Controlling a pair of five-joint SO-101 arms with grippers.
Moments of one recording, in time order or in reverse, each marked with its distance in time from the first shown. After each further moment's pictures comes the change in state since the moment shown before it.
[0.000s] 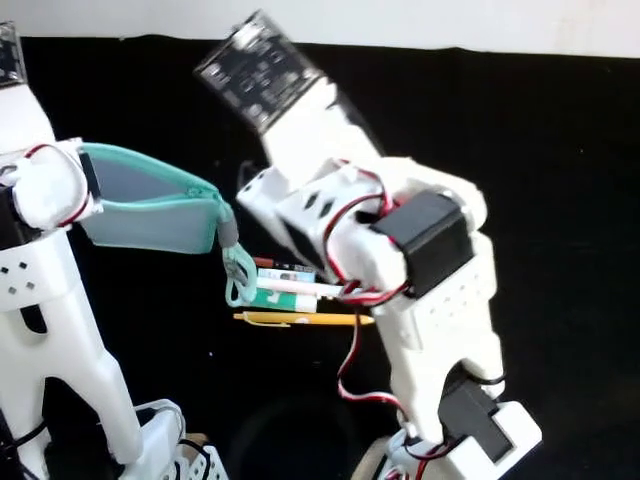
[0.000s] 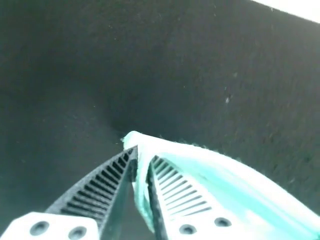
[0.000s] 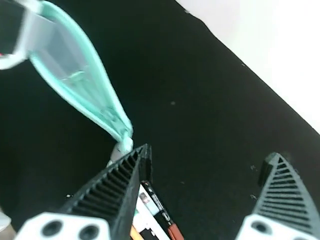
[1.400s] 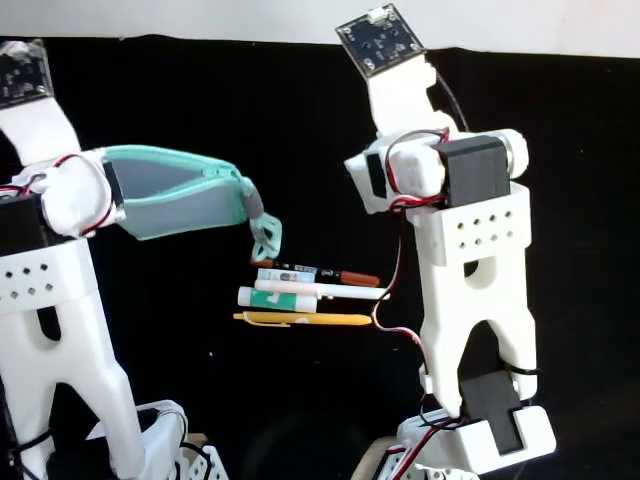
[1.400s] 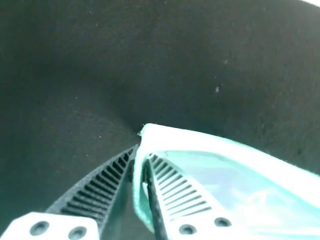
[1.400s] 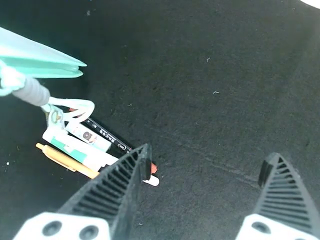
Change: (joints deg) left arm 3.3 -0.6 10.7 -5.1 -1.3; right arm 20.7 -0.2 16.2 2.3 0.2
